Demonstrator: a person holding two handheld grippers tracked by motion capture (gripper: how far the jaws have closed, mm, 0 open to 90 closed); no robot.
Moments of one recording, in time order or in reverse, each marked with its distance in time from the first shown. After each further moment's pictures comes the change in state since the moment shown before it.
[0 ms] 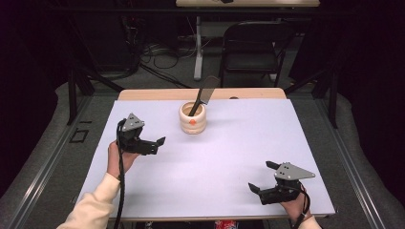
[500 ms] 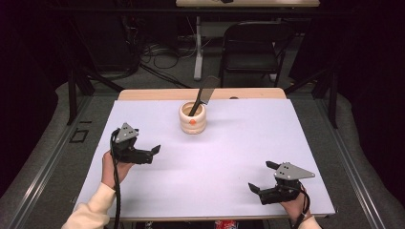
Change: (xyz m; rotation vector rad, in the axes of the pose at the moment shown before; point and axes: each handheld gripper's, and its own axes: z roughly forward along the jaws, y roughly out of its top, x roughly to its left) left arm -0.006 -0.023 -0.016 -0.010 0.018 -0.008; right arm 0.000 0.000 0.000 0.003 0.000 0.001
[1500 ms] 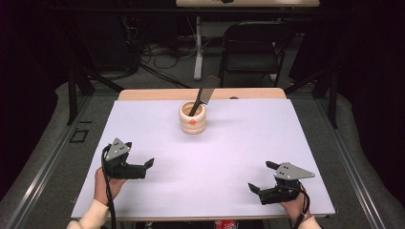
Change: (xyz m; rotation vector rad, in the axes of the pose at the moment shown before) left arm -0.010 -0.037 -0.024 -0.014 0.009 -0.035; right arm 0.001 0.000 0.000 0.003 0.000 0.008
